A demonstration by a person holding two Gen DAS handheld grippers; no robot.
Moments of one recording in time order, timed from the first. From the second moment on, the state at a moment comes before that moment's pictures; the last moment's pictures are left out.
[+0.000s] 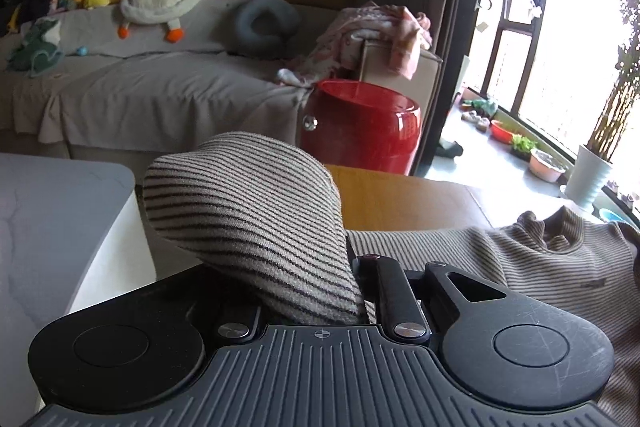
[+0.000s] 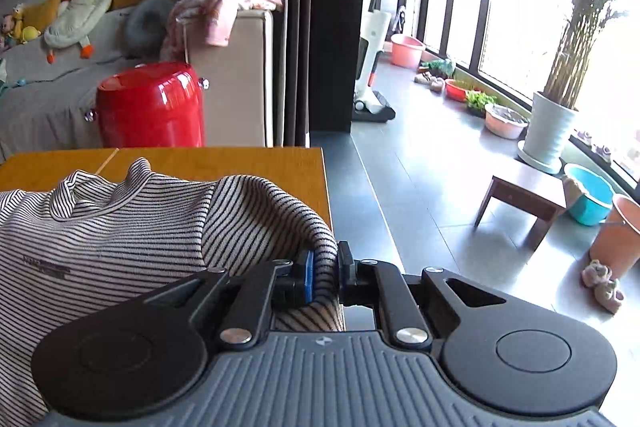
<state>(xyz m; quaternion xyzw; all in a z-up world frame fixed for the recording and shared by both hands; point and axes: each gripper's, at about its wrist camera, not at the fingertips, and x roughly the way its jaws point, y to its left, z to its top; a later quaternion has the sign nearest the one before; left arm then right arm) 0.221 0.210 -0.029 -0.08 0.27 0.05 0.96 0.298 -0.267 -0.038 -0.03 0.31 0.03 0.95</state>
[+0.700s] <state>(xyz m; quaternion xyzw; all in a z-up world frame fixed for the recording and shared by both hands) 0.224 0.191 -0.029 -0.09 0.28 0.02 0.95 0.278 -0.211 0.030 -0.02 0.24 0.17 0.95</state>
